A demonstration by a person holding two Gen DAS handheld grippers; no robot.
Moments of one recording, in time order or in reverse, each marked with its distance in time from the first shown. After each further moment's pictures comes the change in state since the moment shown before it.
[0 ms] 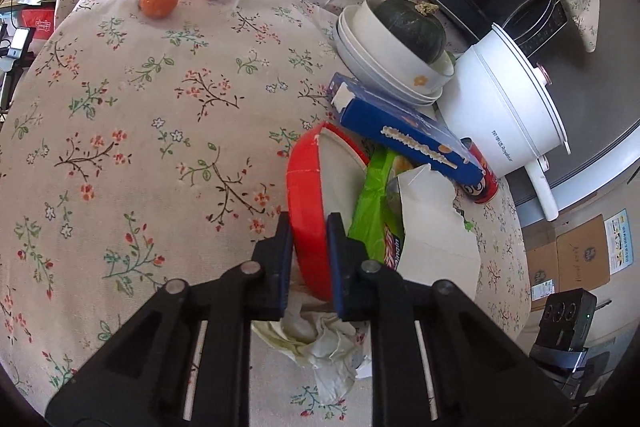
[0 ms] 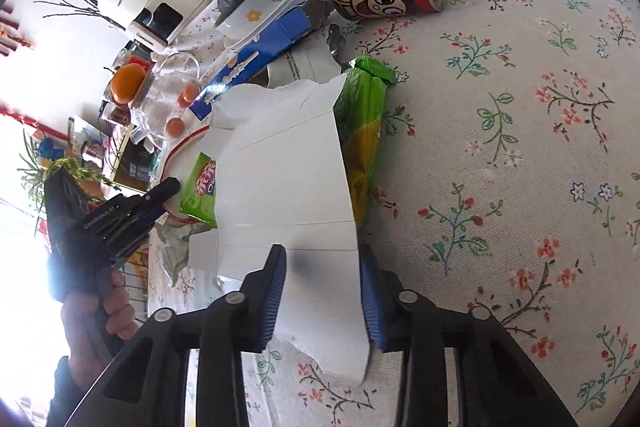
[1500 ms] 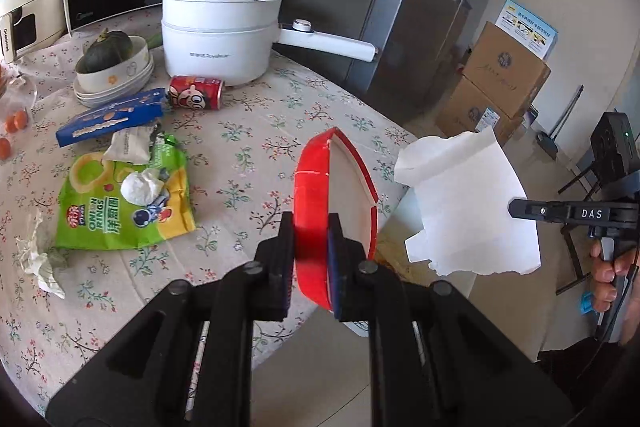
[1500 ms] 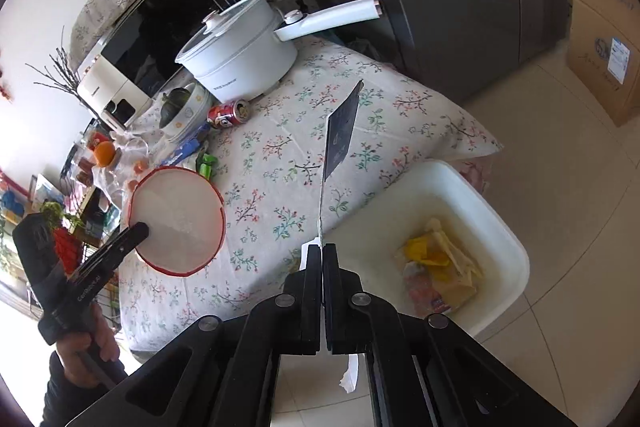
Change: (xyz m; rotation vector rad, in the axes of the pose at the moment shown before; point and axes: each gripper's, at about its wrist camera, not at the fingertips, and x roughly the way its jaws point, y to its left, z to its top) left arm -0.074 -0.224 -0.185 0.689 0.018 -0.218; right arm -0.304 -0.095 -0.134 0.147 -0.287 -0.354
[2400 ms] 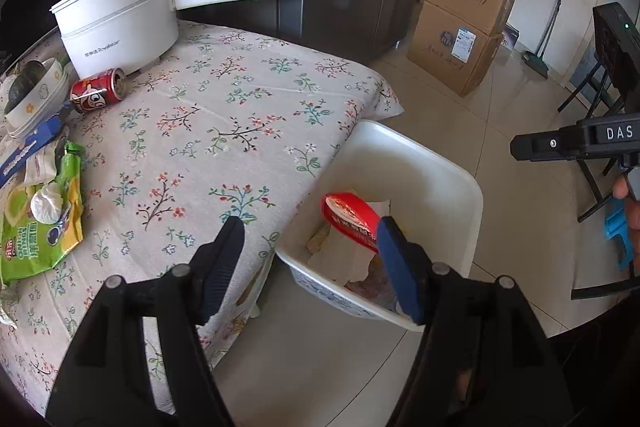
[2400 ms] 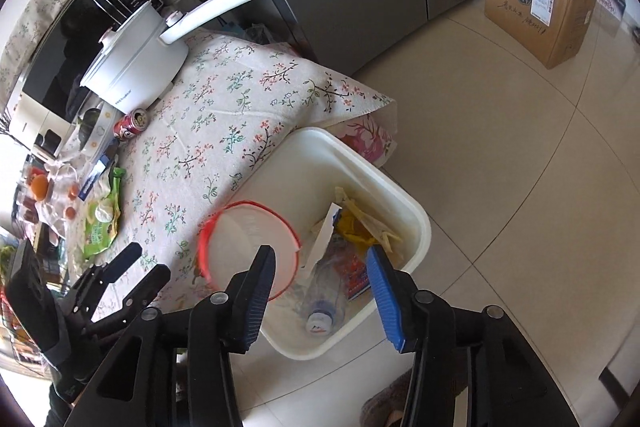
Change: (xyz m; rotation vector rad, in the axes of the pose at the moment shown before) left arm 0.071 -0.086 -0.020 0.214 0.123 0.021; right arm 0.001 -0.075 -0.012 0.137 0.049 -0.181
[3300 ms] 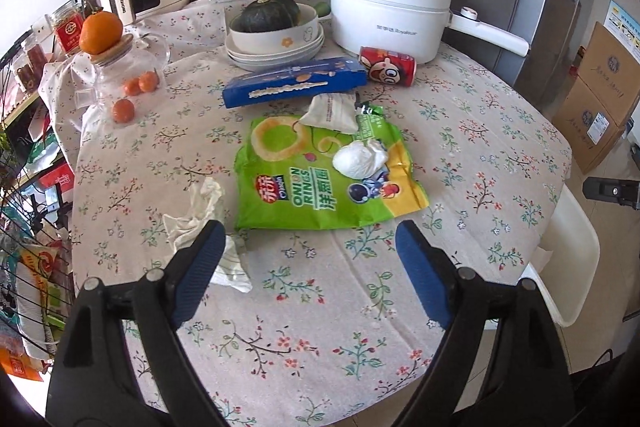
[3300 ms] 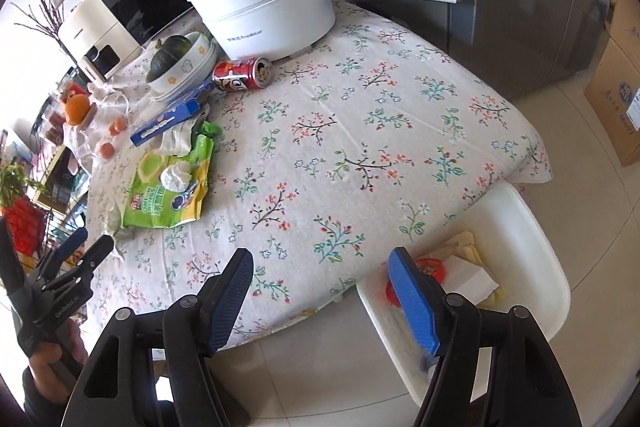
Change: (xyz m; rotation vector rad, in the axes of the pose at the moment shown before) left arm -0.088 0.233 -0.057 -0.348 -0.019 0.389; right arm 0.065 0.215 0.010 -0.315 0.017 0.091
